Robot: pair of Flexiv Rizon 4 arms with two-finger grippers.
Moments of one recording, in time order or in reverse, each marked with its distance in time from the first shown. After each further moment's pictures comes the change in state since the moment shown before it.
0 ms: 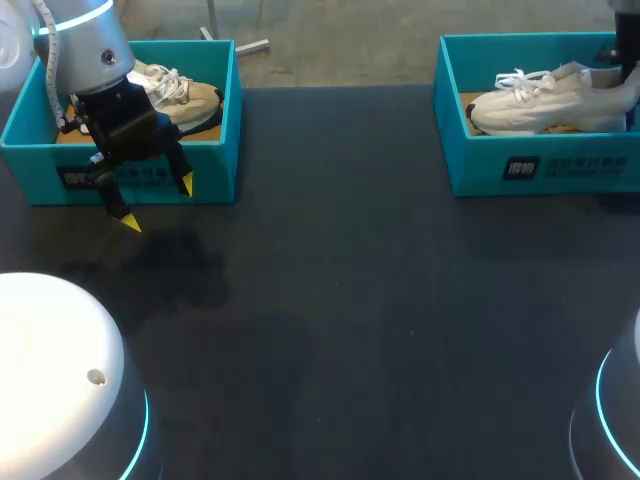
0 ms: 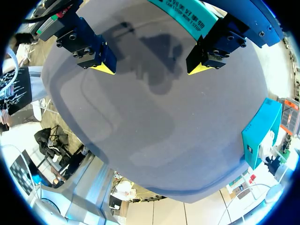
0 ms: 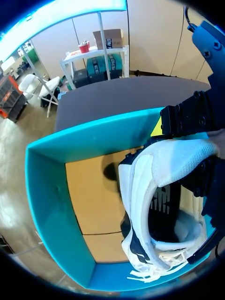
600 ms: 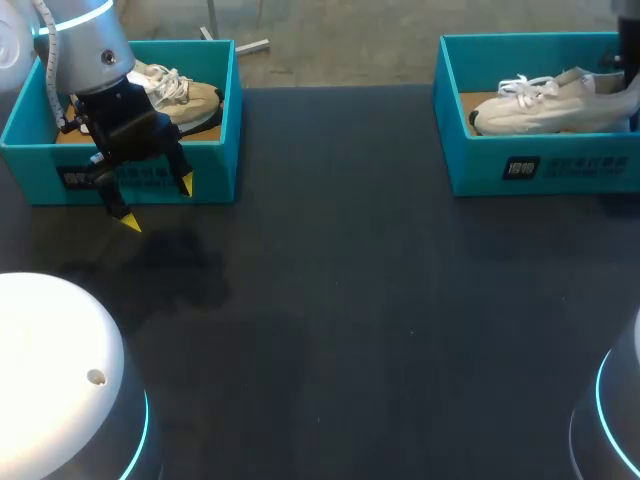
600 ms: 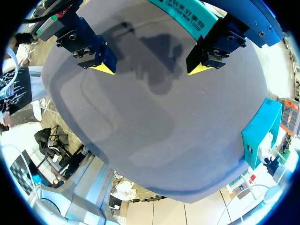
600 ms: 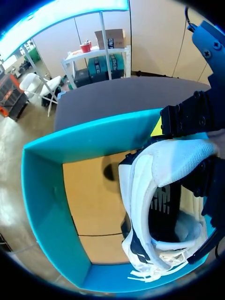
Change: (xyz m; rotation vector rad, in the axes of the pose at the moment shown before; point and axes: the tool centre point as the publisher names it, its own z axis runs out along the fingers) left arm 0.000 0.000 0.000 0.000 0.000 0.000; right arm -0.004 -0.008 0.007 -0.012 -0.002 -0.027
